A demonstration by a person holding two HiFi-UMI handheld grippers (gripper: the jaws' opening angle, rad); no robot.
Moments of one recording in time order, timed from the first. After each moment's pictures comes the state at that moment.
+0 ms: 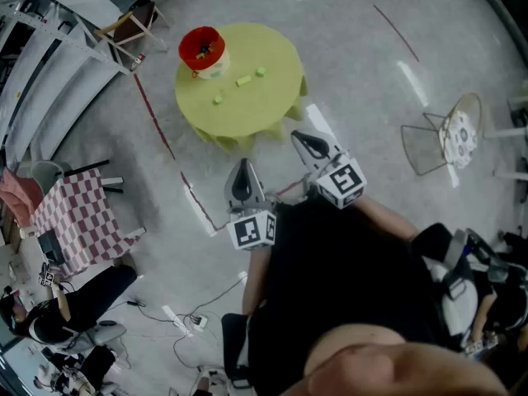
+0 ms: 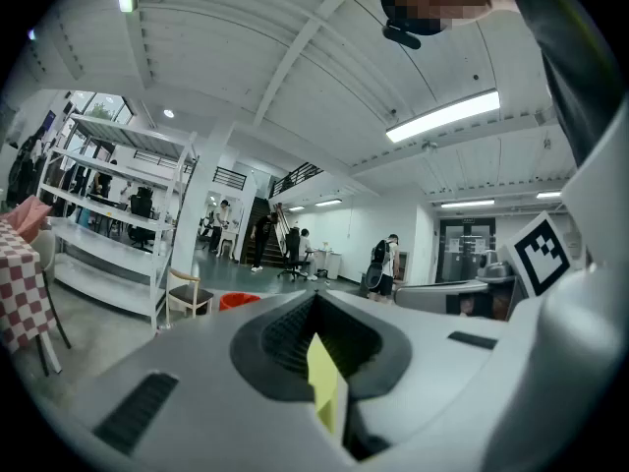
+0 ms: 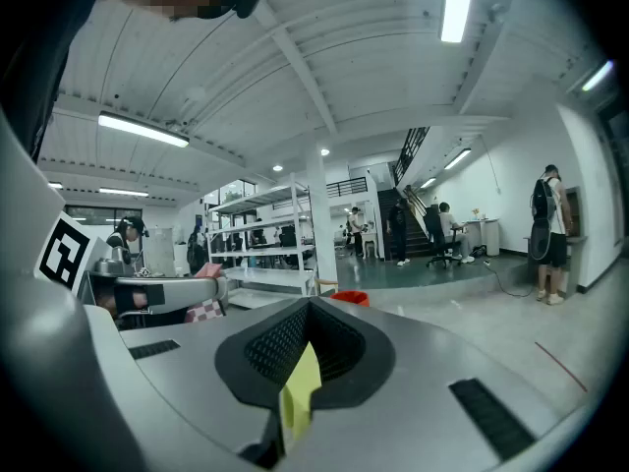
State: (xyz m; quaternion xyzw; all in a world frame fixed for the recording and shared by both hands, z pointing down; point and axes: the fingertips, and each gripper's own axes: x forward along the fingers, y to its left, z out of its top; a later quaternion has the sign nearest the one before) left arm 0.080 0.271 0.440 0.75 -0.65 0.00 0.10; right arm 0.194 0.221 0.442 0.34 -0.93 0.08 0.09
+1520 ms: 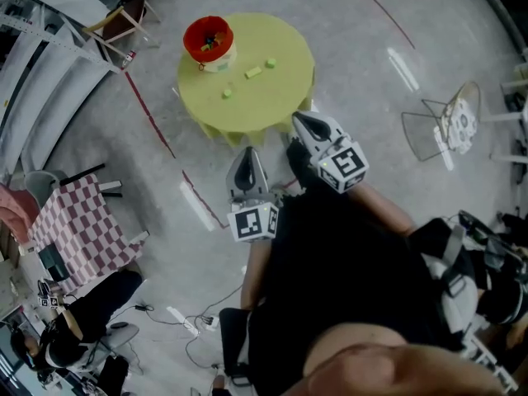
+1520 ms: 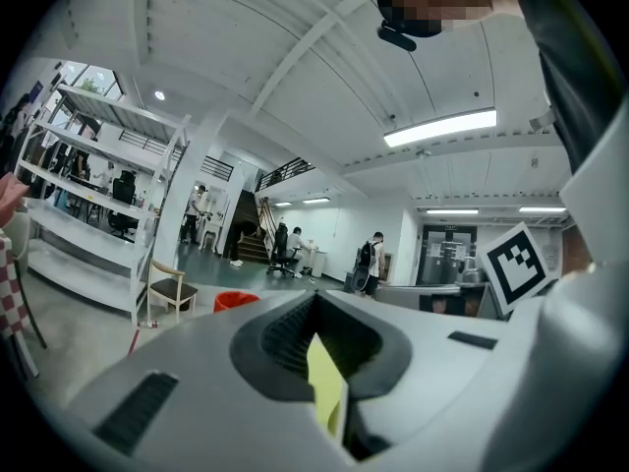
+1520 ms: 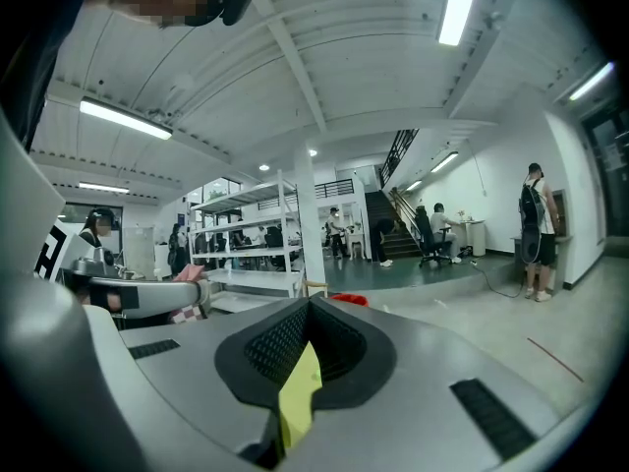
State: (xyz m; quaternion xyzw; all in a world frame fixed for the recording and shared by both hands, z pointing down) left arm 0.012 0.237 0.451 0.79 -0.61 -0.01 0.12; right arm 0.119 0.174 0.455 0.39 -0.91 0.08 0.08
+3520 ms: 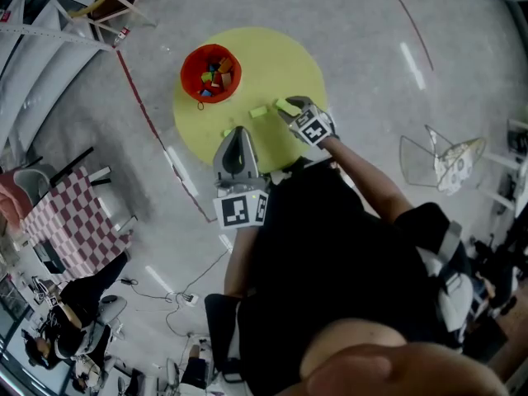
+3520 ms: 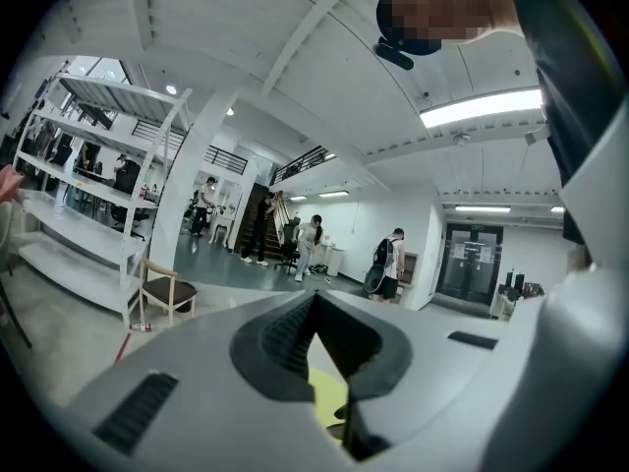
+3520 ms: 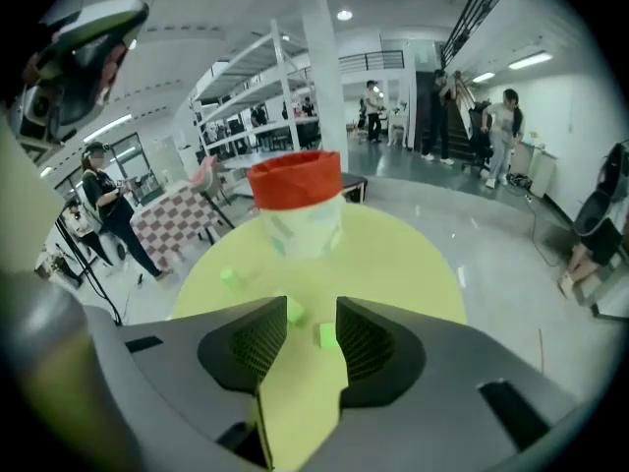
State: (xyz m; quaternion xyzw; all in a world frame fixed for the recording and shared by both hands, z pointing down) left arm 0.001 -0.059 0.453 0.75 -0.64 -0.01 0.15; right arm 0.115 -0.111 0.738 0.24 -0.86 0.18 0.42
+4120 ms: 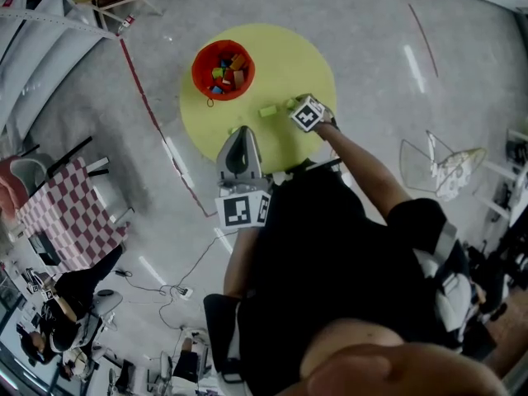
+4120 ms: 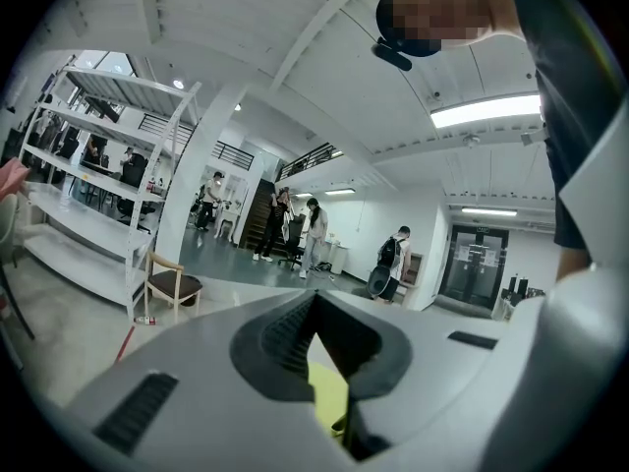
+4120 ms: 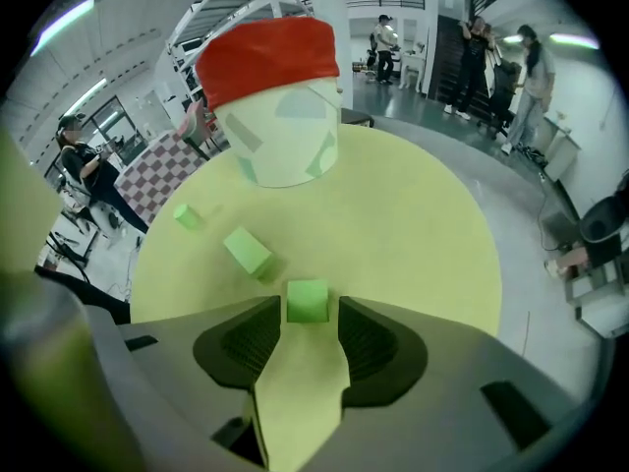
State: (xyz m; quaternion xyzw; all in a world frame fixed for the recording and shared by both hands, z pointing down) left arm -0.026 -0.065 0.468 0.75 -0.64 -0.01 0.17; right arm 0.133 -0.113 0.857 0.19 -0.76 0.22 0.58
